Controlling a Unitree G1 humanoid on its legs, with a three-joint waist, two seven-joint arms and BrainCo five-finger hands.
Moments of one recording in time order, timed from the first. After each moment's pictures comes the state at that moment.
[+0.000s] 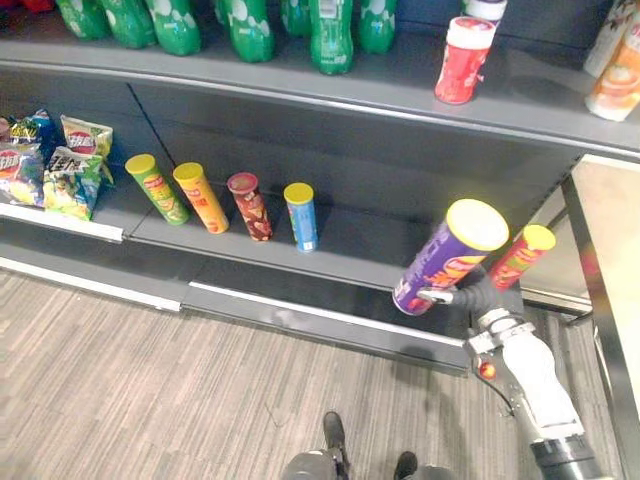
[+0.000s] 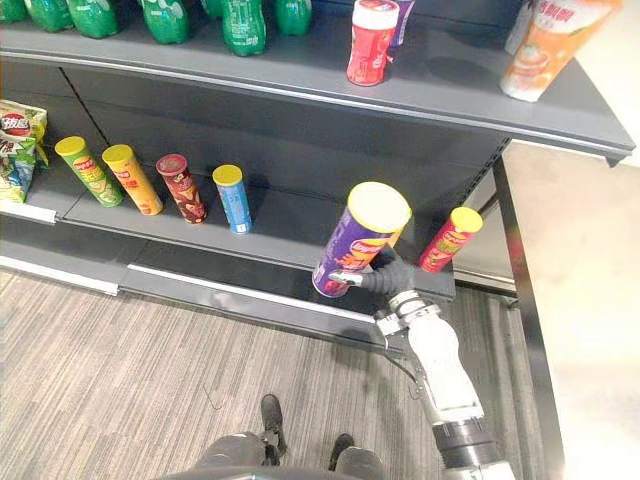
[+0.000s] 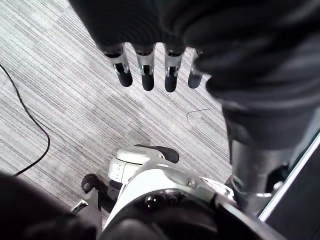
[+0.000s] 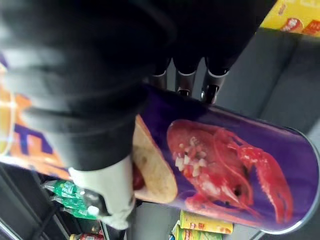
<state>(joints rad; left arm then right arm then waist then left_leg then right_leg) 0.30 0.12 0.11 0.95 -0.35 0.04 -0.05 -0.09 -0.30 0.11 -0.01 0.19 -0.15 0.22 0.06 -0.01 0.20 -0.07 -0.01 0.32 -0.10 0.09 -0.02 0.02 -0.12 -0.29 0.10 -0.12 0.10</state>
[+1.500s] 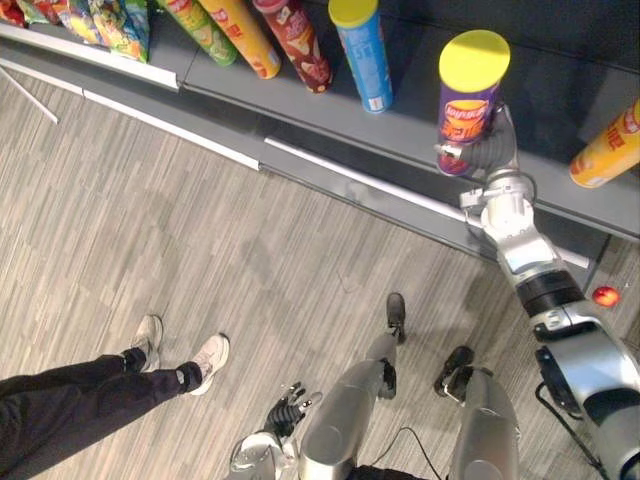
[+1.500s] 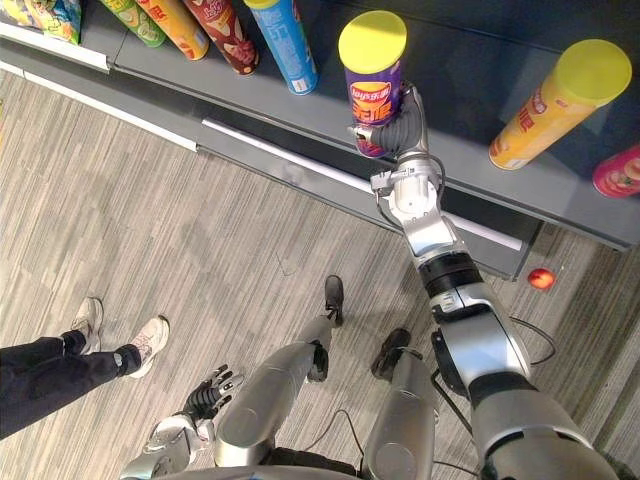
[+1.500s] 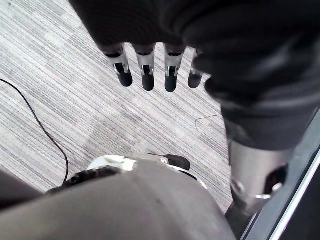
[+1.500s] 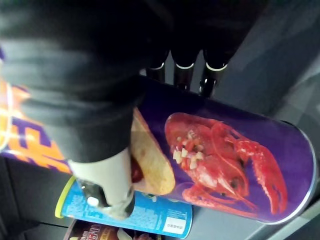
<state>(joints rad) 0.09 0.20 -0.28 0.75 -0.51 -0.07 -0.06 -0.95 -0.44 0.24 0.69 -0.04 -0.18 -0.37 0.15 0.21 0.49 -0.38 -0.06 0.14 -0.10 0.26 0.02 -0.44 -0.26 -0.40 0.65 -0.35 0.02</state>
